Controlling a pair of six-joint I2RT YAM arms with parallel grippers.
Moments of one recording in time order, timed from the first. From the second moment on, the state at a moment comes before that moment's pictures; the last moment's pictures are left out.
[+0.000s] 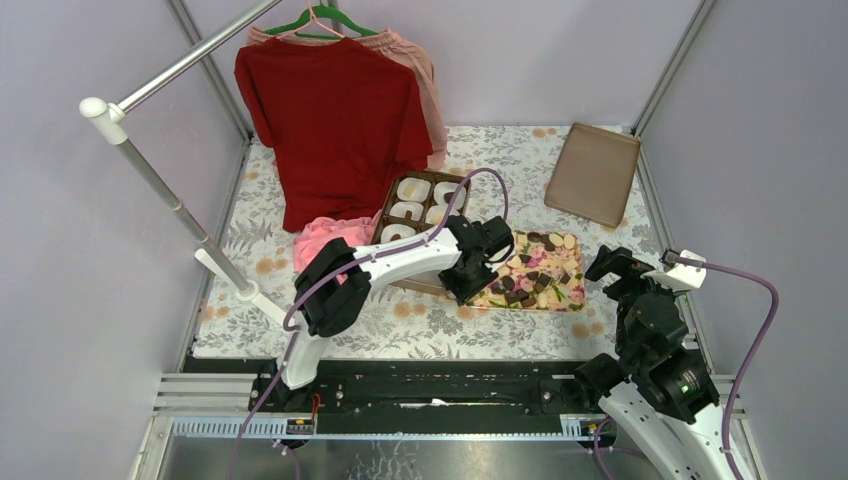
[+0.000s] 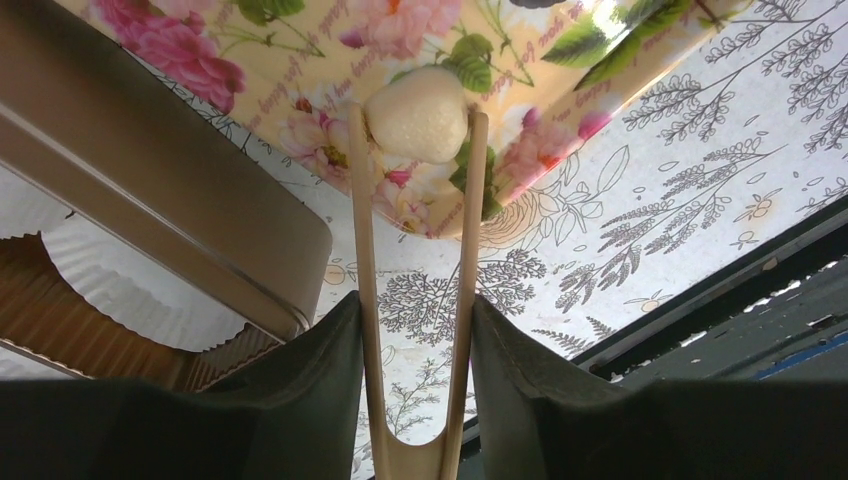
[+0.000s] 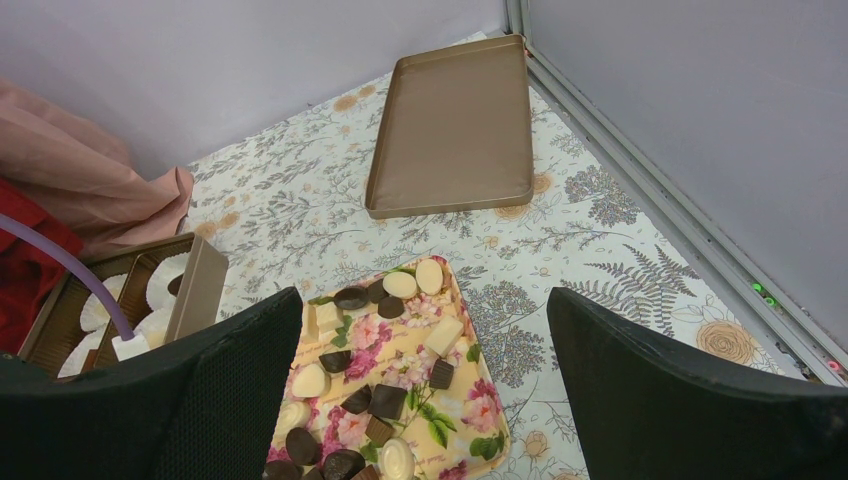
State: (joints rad) left arm -0.98 2.07 1.67 -0.99 0.02 -0.10; right arm 0.53 0.21 0.64 -0.57 0.82 0.35
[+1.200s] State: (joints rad) left arm -0.86 1.79 1.55 -1.05 -0.02 -0.18; right arm 0.53 0.21 0.63 -0.57 0.82 0.35
